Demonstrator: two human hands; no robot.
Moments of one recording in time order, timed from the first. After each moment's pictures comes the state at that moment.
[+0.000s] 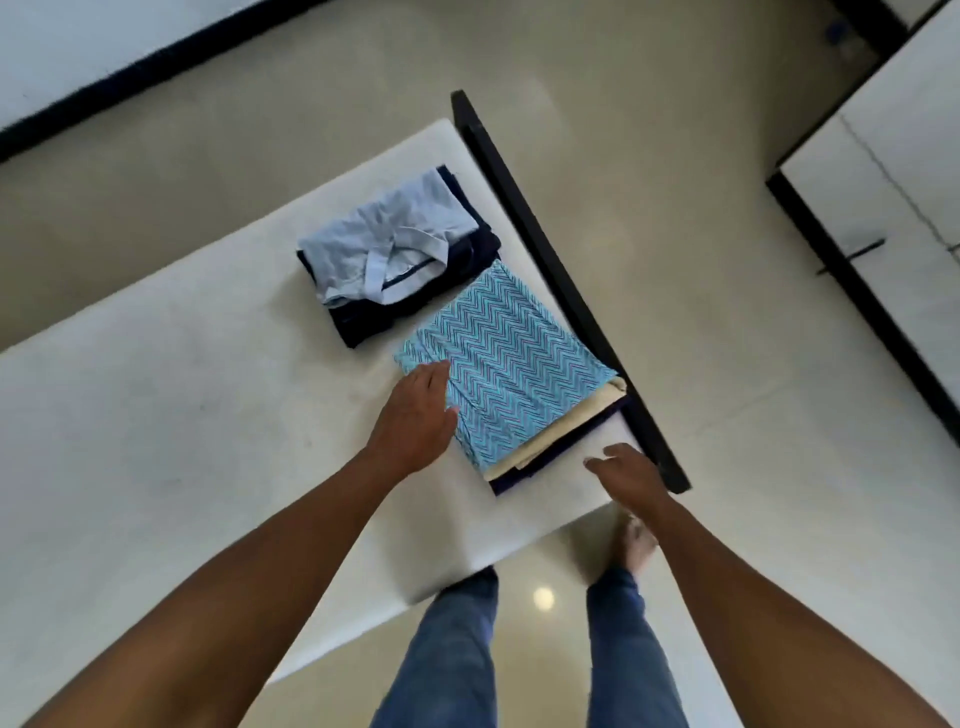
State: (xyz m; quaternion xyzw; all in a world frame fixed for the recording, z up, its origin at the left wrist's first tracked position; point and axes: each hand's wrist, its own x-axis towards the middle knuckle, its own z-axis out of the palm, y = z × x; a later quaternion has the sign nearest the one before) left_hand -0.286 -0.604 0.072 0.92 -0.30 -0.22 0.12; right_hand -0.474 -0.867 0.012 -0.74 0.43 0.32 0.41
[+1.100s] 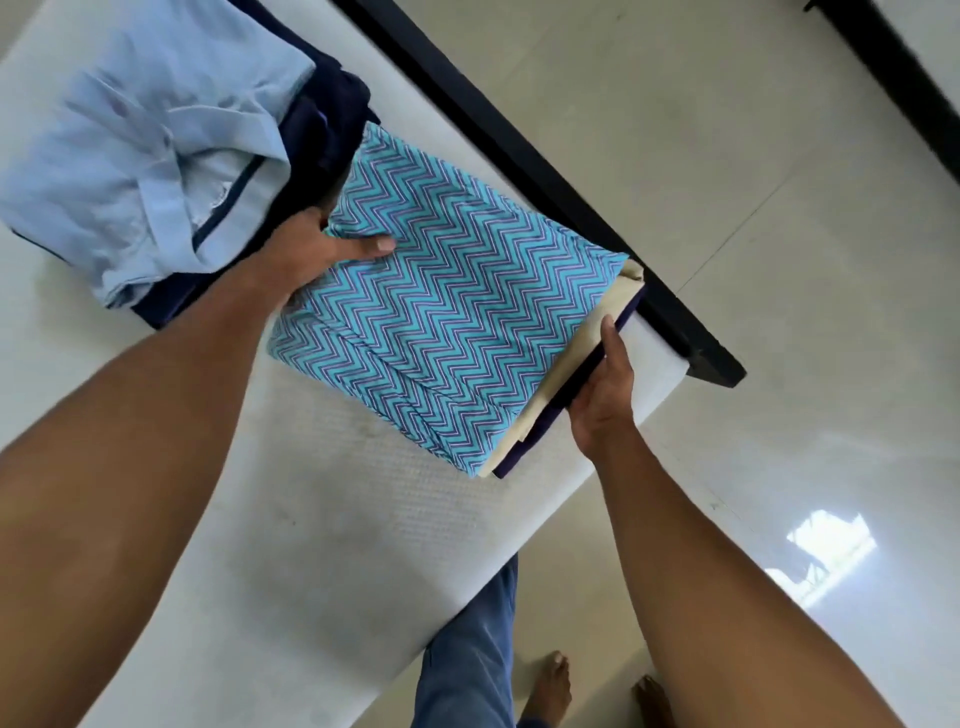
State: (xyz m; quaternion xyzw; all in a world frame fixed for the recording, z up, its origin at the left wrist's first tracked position) left_hand -0.070 -0.678 -0.125 0.80 -0.12 -0.51 0.29; right_hand -0.418 -0.810 -0.137 -0.22 0.64 -0.10 0.73
